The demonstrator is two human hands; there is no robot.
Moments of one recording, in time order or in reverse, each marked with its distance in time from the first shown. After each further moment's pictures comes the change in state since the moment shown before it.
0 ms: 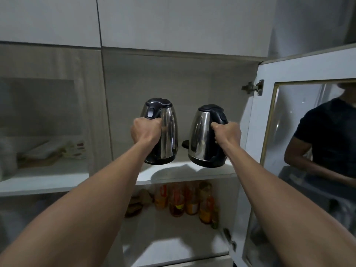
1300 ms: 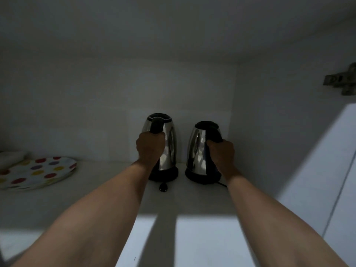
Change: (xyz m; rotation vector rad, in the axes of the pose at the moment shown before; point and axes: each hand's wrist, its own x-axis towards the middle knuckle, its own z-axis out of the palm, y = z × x) left_hand 0.255 -0.123 0.290 0.066 0.062 -0.119; right_hand 0.324 0.168 0.233 -0.007 -0.124 0.074
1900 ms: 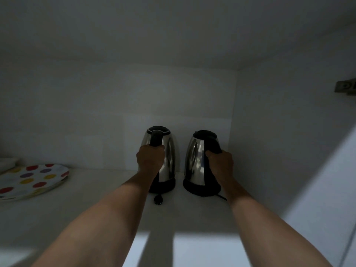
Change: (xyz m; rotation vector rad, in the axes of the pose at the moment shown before) left_hand 0.022 -0.025 0.044 0.061 -0.012 -0.033; right_hand 0.042 0.029 0.012 0.010 -0.037 0.004
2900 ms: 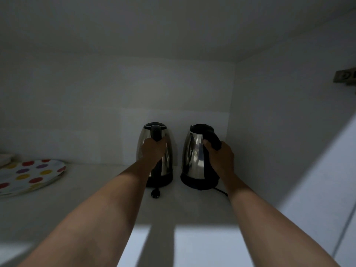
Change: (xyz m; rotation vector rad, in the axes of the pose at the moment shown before) left_hand 0.006 0.008 0.011 0.008 -0.235 -0.024; right_hand 0.001 0.008 -0.014 -0.014 -0.032 -0.149
